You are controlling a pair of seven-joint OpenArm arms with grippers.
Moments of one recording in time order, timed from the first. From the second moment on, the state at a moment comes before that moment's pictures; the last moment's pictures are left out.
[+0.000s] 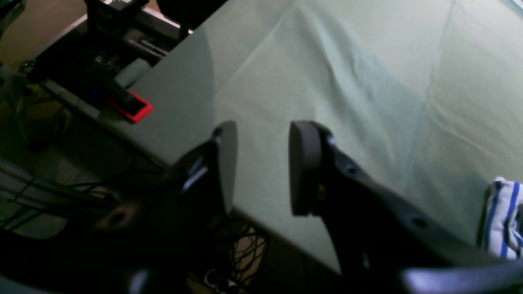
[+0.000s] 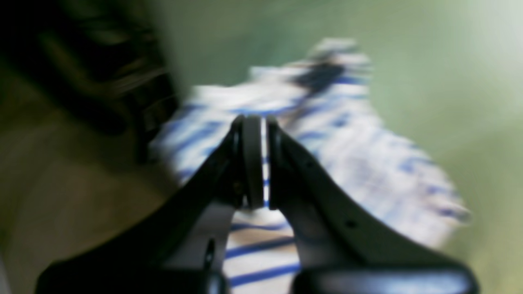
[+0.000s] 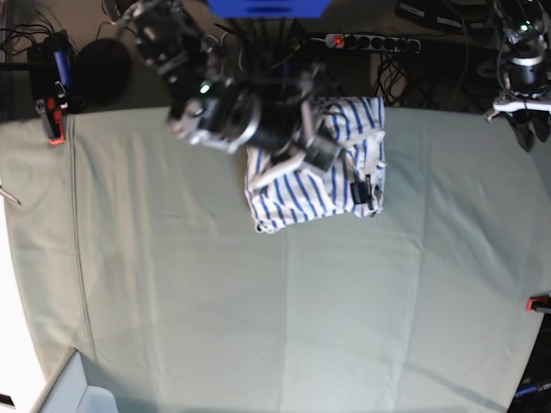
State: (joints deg) left arm 31.5 -2.8 -37.7 99.0 -22.0 -8.9 6.9; right arm -10.3 2.2 -25.4 103.5 -2.4 39.8 -34.6
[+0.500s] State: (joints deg) left arm 31.2 -2.8 -37.5 99.0 -22.2 -8.9 6.8; right arm -5.5 -2.0 -33.7 80.2 -2.7 39.8 -28.8
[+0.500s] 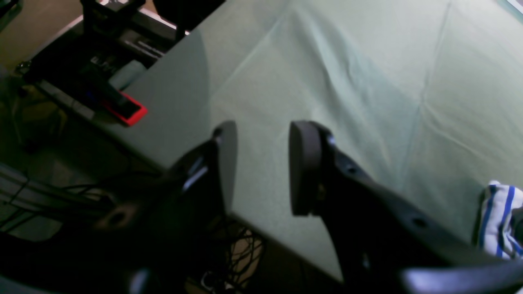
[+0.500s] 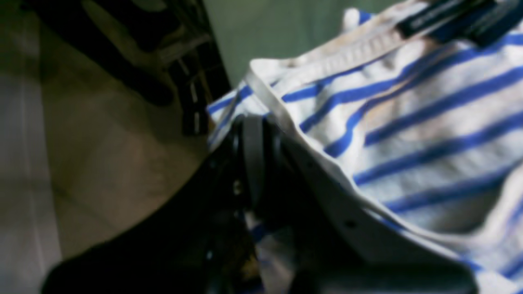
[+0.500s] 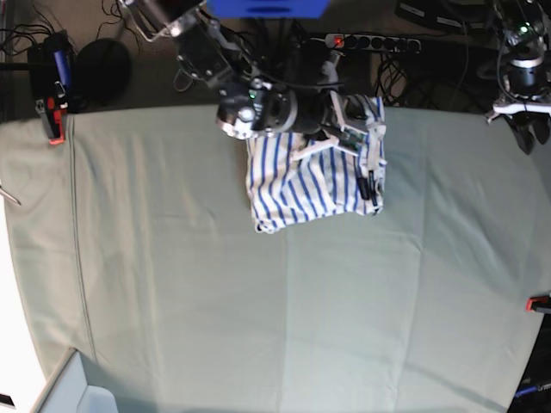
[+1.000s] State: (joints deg) left arm 31.3 -3.2 -37.7 99.0 -21.8 -8.9 6.8; right arm -6.9 0.6 -37.5 91.2 -1.9 39.8 -25.7
